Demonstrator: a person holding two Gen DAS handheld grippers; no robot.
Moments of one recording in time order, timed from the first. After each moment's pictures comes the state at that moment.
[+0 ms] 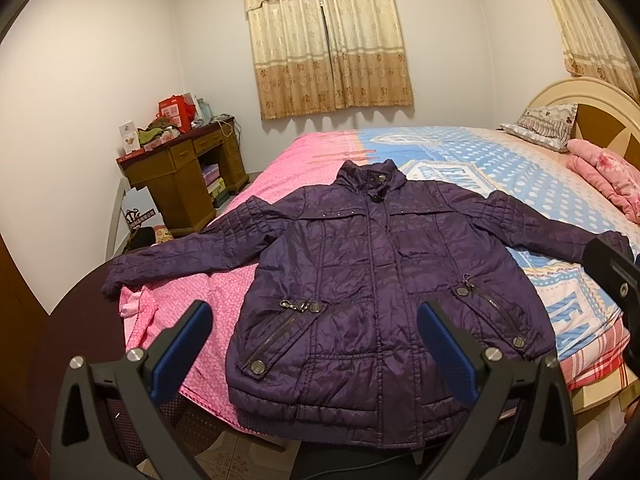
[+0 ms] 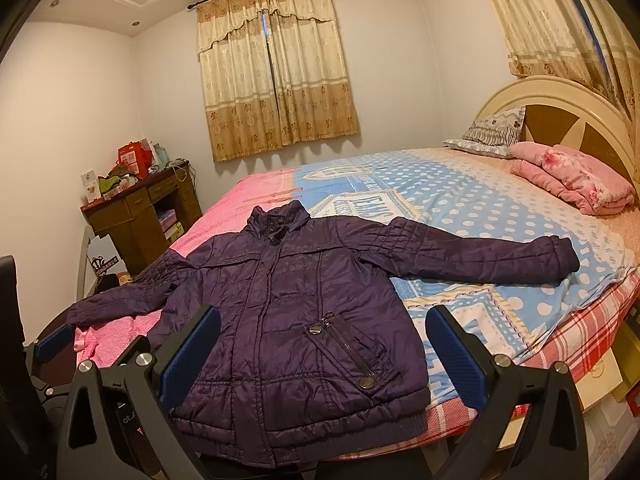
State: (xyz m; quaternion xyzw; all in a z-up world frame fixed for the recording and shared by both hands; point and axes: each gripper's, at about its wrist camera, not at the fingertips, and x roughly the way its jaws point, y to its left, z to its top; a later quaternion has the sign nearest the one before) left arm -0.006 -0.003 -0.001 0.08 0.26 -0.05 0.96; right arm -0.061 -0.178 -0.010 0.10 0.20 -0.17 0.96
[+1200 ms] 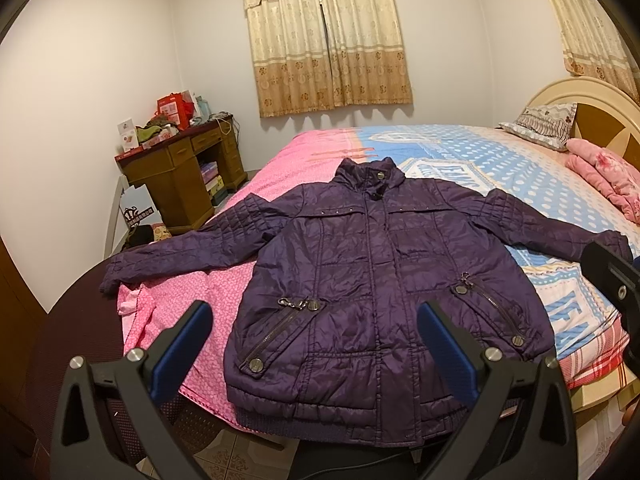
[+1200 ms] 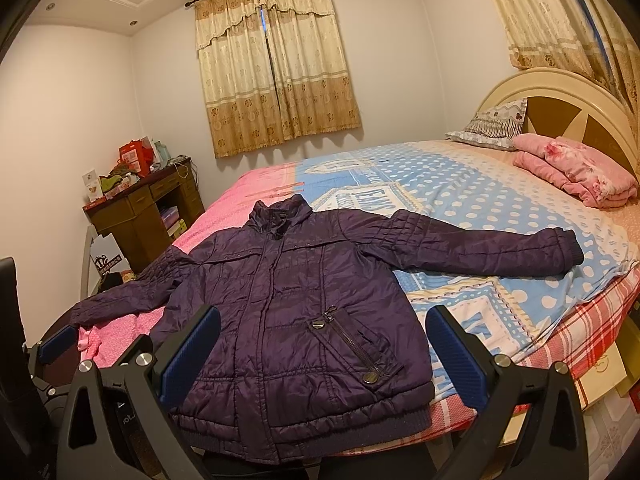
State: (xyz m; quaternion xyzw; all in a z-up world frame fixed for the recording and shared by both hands) left arm -0.007 -0.004 -0.006 0.08 0.27 -0.05 0.96; right arm -0.062 -0.175 -0.015 0.11 0.20 -0.17 0.96
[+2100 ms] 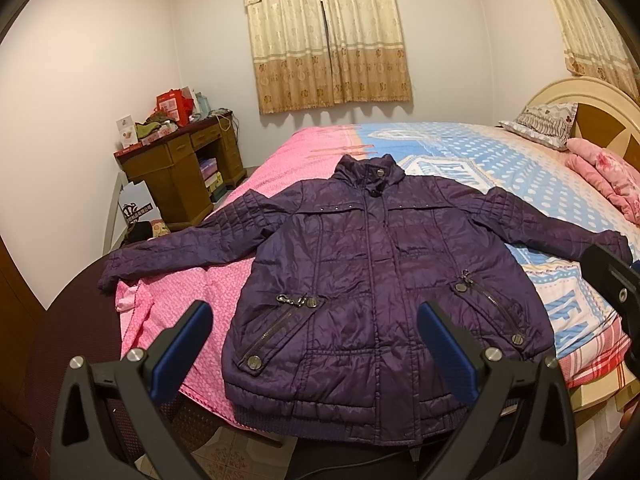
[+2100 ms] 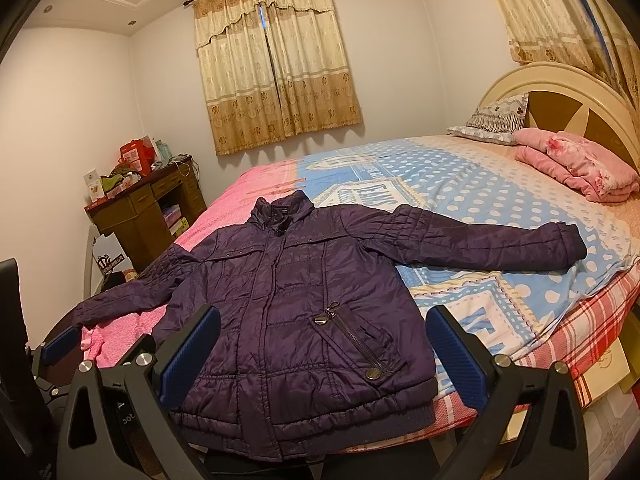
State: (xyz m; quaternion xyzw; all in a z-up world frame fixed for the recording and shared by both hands) left arm -0.008 -0.004 -0.007 0.08 0.27 -0.05 0.96; right arm -0.065 -0.167 -0.020 0.11 0.21 -0.17 0.96
